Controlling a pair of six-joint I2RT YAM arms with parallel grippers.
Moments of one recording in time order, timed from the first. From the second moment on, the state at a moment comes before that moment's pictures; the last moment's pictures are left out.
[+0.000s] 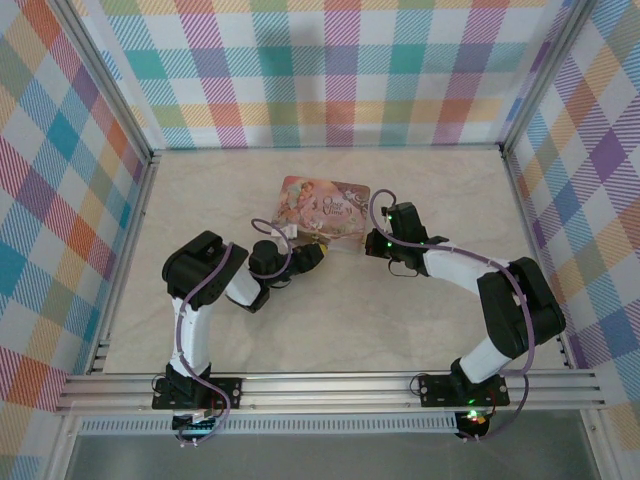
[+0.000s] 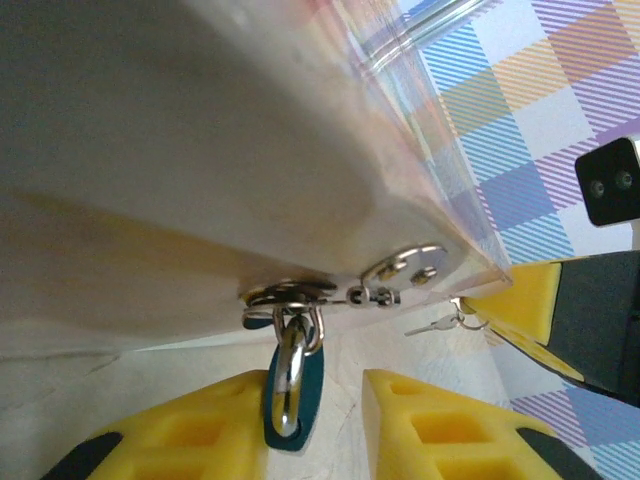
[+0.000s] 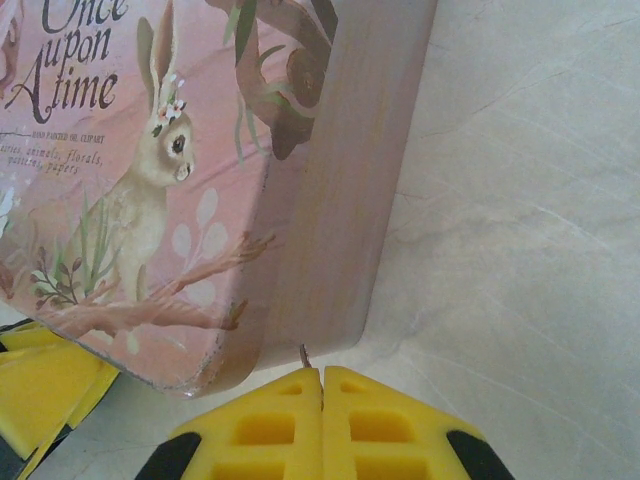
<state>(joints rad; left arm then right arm) -0.50 2.07 0.60 1.25 0.43 -0.92 0.45 1.57 0.83 -0.04 -0.17 0.57</state>
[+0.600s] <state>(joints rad) -0.48 1.98 0.63 1.02 0.48 -0.86 0.45 1.58 0.83 -0.04 -0.16 0.56</state>
